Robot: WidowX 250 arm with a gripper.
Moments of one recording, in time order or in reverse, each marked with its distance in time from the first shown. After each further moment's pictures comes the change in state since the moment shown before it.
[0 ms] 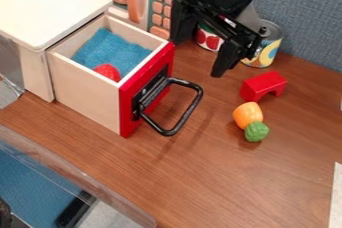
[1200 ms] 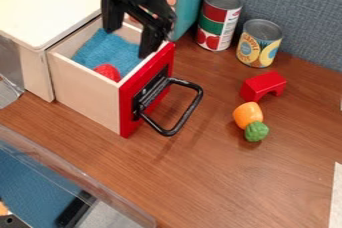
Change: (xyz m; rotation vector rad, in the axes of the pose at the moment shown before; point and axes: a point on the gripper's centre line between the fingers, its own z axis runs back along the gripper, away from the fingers) arm -0.019 0.103 -0.044 0.033 0.077 0.121
